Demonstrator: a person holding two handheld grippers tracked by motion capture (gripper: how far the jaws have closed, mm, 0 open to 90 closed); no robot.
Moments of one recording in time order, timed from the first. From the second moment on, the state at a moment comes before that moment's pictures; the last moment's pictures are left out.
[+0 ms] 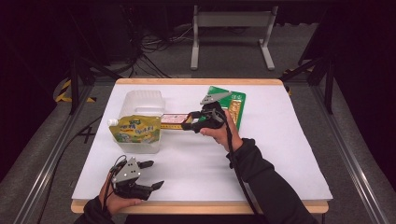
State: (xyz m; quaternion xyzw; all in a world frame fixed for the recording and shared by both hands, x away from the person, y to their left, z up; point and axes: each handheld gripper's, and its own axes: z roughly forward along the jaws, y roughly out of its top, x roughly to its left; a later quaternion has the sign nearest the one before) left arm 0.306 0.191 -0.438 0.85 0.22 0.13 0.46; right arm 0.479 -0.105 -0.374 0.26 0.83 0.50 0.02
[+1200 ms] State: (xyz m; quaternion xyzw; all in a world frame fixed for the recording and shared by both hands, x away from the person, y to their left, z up) left arm 0.302 0.191 -0.437 0.86 0.20 0.13 0.46; right arm 0.499 -0.054 -0.376 0.38 0.78 0.49 -0.07
